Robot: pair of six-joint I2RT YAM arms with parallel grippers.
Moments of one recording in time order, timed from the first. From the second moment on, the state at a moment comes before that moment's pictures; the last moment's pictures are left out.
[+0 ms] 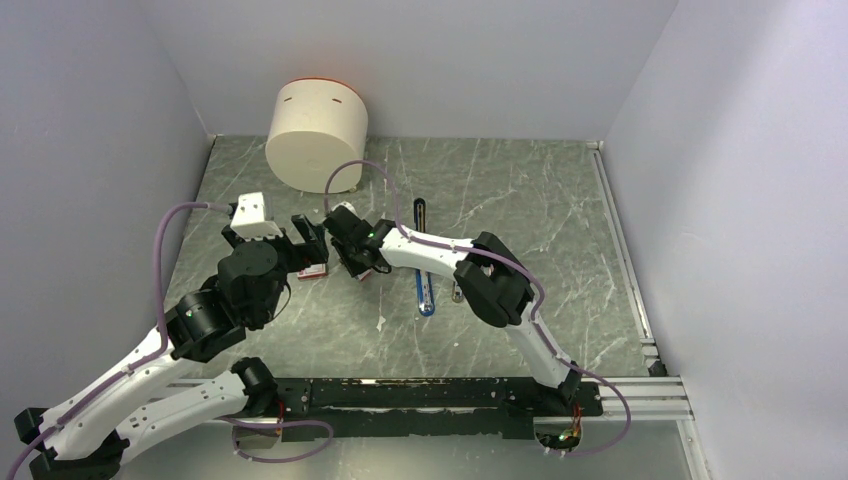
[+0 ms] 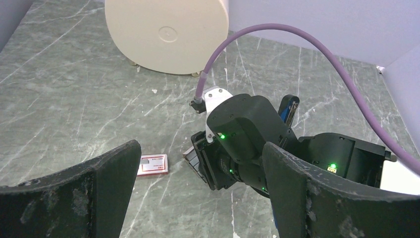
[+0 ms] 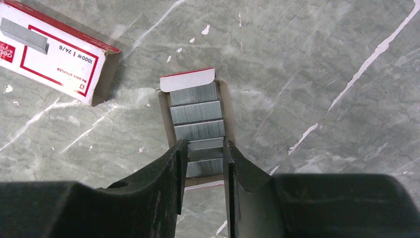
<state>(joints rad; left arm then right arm) -0.89 0.68 0.89 -0.48 -0.83 -0.49 1.00 2.26 1.76 -0.50 0.19 0.30</state>
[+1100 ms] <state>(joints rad) -0.89 0.65 0.89 -0.48 -0.83 -0.49 1.01 1.99 1.48 -0.61 0.11 0.28</state>
